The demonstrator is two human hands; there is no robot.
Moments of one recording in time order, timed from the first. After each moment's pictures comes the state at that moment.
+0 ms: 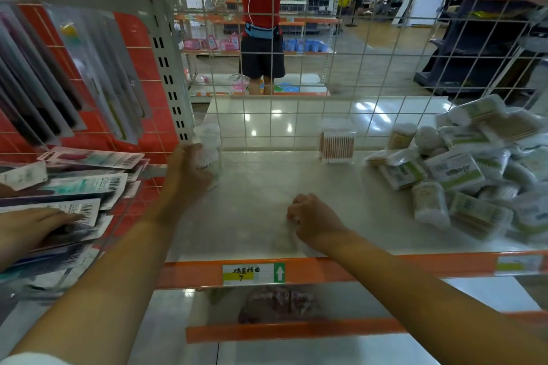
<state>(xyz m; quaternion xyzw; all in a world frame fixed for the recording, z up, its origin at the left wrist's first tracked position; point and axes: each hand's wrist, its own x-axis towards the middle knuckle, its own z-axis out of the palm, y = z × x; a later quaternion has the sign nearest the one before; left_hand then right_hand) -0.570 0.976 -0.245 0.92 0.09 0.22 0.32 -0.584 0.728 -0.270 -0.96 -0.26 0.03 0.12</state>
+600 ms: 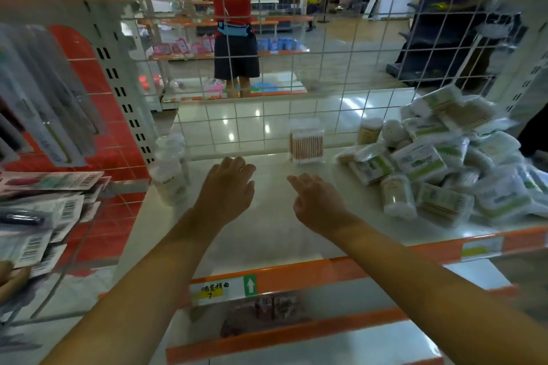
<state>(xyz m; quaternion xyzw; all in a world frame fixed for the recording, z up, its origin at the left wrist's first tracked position) -0.559 0.870 -0.245 0.96 -0.17 0.22 0.07 -0.562 0.676 -0.258 -0.96 -0.22 -0.11 0.12</state>
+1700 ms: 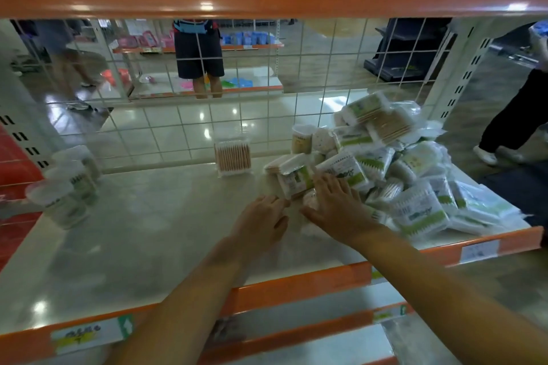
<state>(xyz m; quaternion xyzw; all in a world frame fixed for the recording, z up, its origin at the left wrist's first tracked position) -0.534 0.665 -0.283 0.95 -0.22 0.06 0.22 -0.534 0.489 -0.257 -0.99 -0.10 -0.02 0.10</state>
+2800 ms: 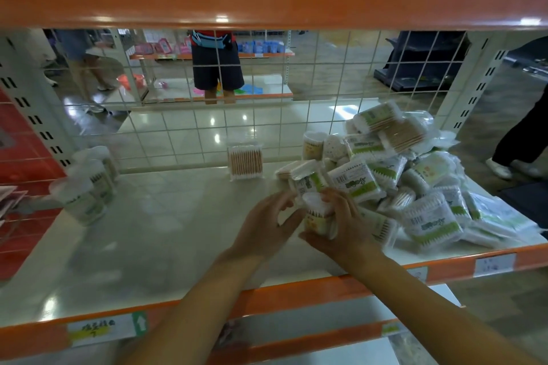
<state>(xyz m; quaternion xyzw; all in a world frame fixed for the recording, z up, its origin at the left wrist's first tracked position) -0.563 0.667 -0.251 0.89 -0.17 0.09 0.41 -0.557 0.502 -0.277 -0.88 -0.21 -0.28 0.33</state>
